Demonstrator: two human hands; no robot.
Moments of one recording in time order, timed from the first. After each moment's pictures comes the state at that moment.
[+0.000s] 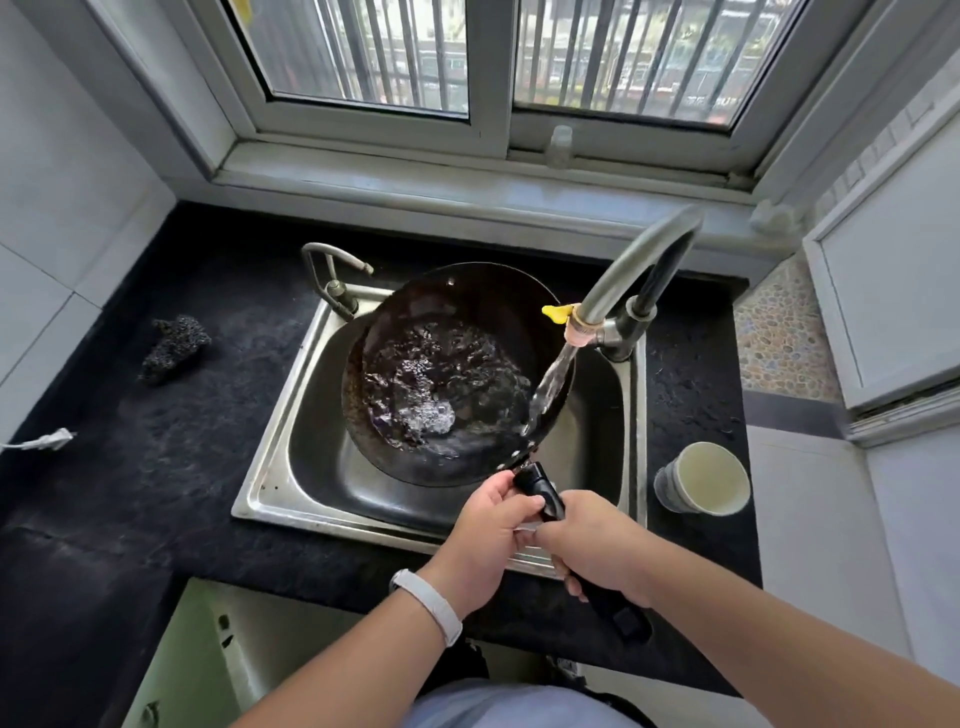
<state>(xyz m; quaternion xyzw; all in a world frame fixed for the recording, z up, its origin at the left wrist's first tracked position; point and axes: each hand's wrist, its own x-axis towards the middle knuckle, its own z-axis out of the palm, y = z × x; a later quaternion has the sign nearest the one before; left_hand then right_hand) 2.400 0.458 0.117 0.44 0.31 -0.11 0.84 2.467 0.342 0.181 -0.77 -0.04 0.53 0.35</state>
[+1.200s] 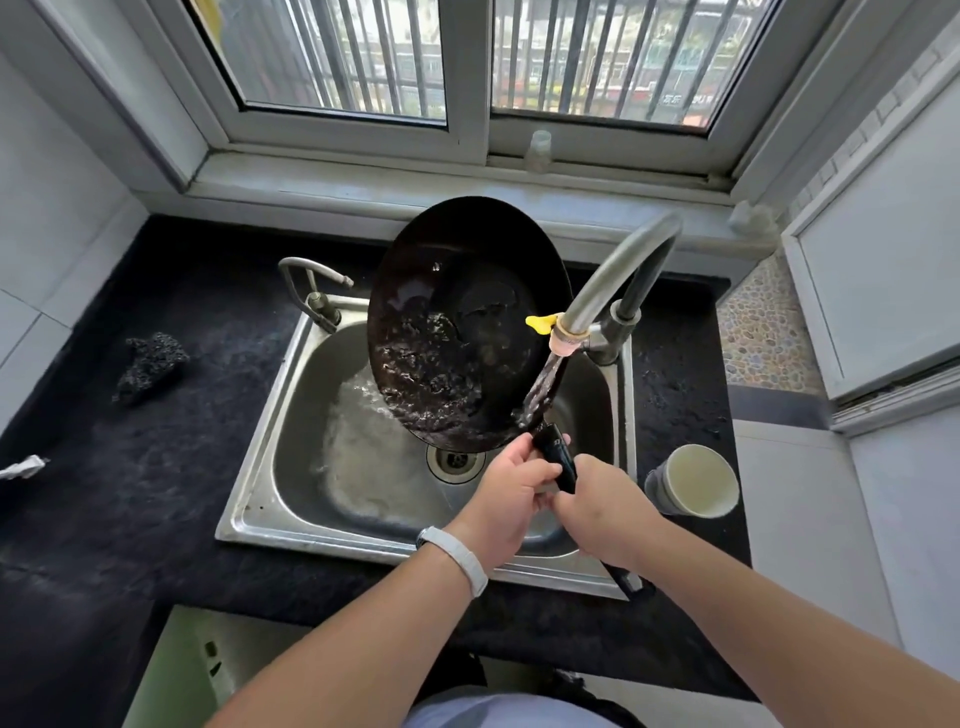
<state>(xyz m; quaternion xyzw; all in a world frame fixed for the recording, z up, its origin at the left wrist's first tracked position) 2.455 0.450 0.127 0.43 0.27 -0.11 0.85 2.498 0.338 0.170 -0.91 -0.10 0.35 0.22</state>
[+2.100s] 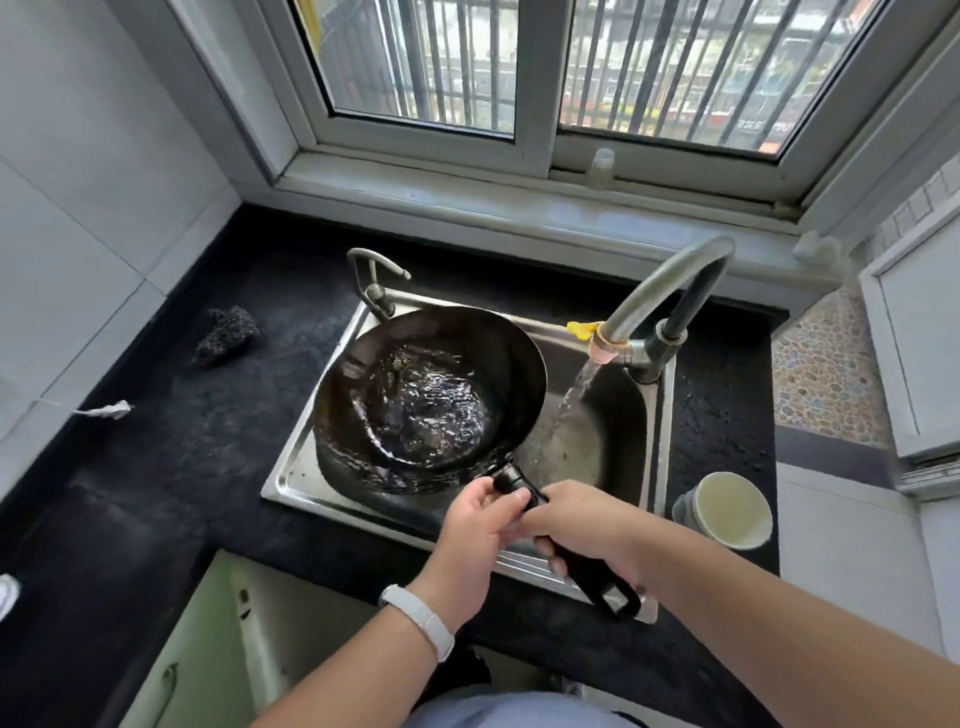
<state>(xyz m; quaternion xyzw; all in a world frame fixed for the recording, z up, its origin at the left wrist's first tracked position) 2.388 0.466 0.137 0.46 0.35 0.00 0.81 2.488 0.365 0.186 -0.71 -0.04 0.61 0.35</state>
